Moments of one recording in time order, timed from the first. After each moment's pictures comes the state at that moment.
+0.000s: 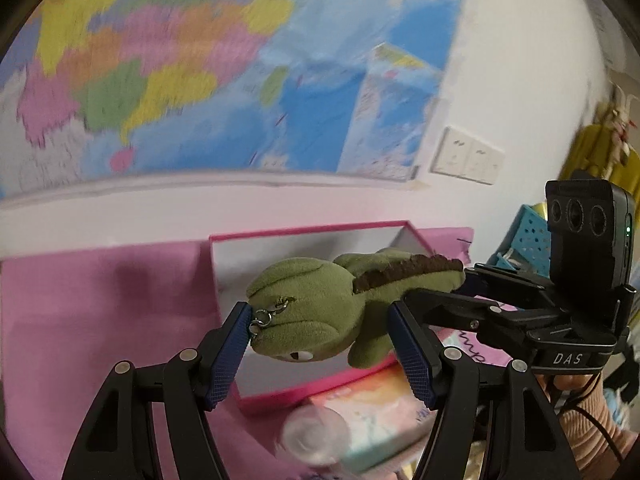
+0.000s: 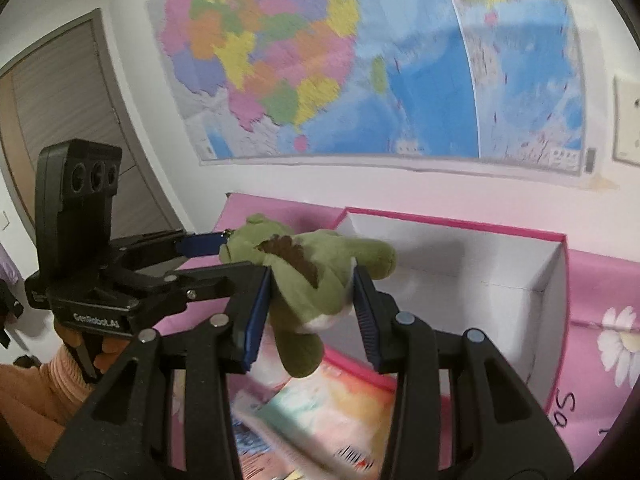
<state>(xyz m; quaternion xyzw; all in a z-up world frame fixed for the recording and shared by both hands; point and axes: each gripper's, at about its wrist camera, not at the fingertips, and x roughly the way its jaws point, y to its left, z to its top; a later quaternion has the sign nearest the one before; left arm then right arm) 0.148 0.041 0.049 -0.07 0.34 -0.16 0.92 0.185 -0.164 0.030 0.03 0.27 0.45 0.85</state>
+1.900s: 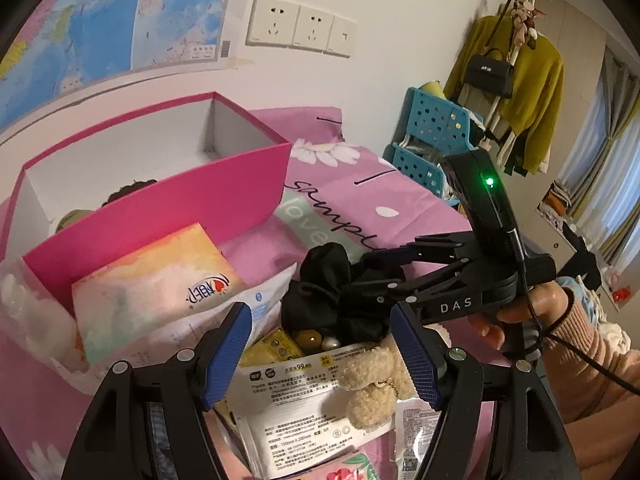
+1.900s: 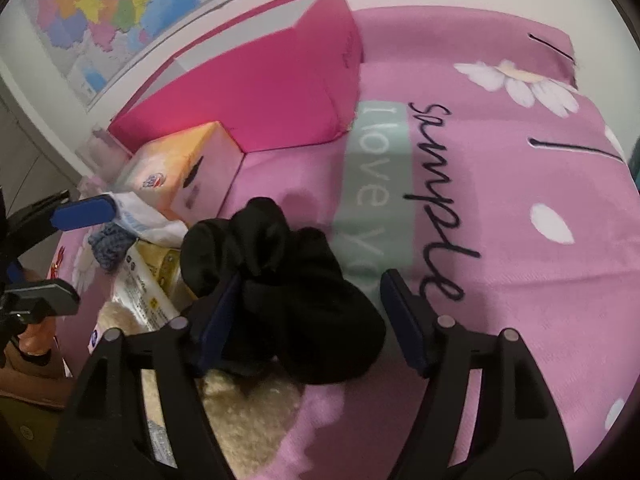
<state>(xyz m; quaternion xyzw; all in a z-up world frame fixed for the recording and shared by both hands) 0.066 -0.116 -0.029 0.02 0.40 -0.34 0.85 0.109 -0.321 -0.118 0.06 0.44 0.27 0.86</state>
